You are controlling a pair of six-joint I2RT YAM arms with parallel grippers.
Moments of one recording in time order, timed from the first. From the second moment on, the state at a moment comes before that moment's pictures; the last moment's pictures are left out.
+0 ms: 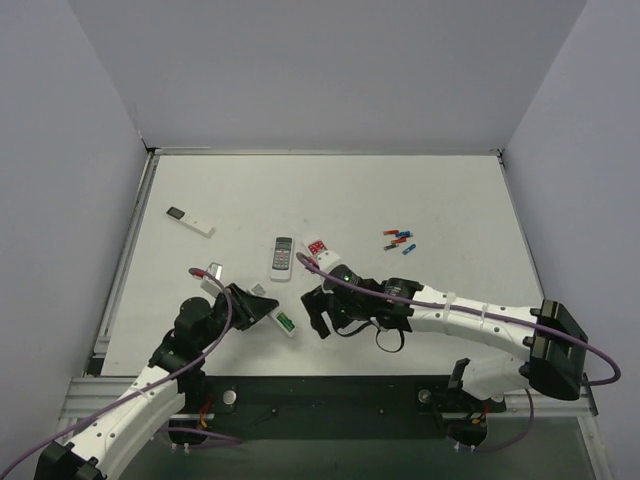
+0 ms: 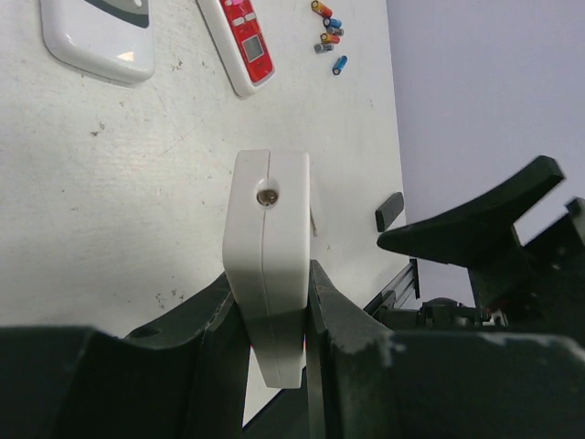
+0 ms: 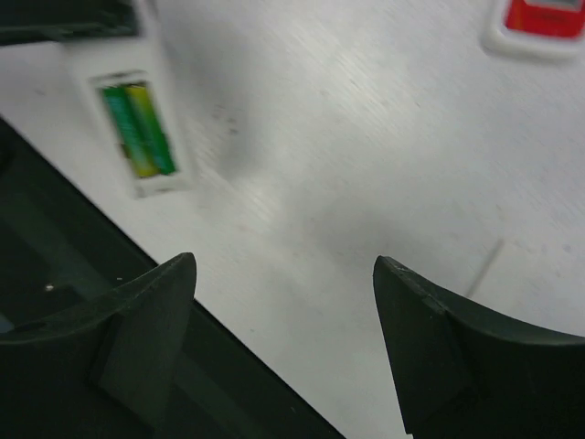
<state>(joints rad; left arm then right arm) -0.48 0.47 0.06 0.16 0.24 -1.07 1.07 1.32 0.88 -0.47 0.16 0.39</state>
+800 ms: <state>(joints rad) -0.48 0.46 0.04 0.23 0.24 -1.17 1.17 1.63 1.09 -0.29 0.00 0.25</state>
